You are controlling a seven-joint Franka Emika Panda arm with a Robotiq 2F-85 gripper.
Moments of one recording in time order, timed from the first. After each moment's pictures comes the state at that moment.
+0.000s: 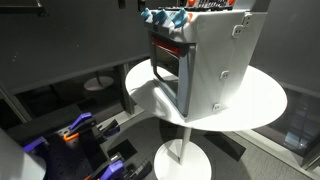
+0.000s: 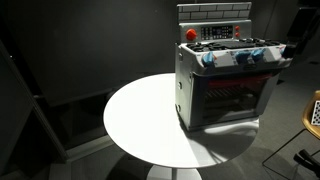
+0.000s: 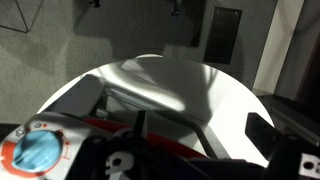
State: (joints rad) arm 0.08 -0.46 0.05 -2.40 0.08 1.95 0.02
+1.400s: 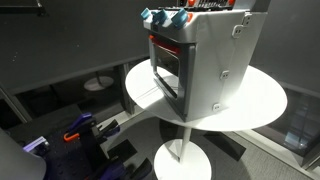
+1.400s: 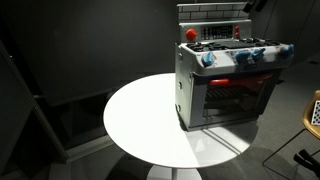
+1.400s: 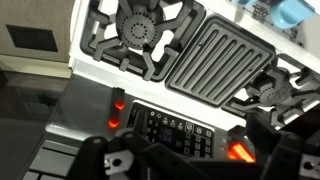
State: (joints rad) arm 0.01 -0.22 -0.03 -2.04 0.00 2.22 -0.12
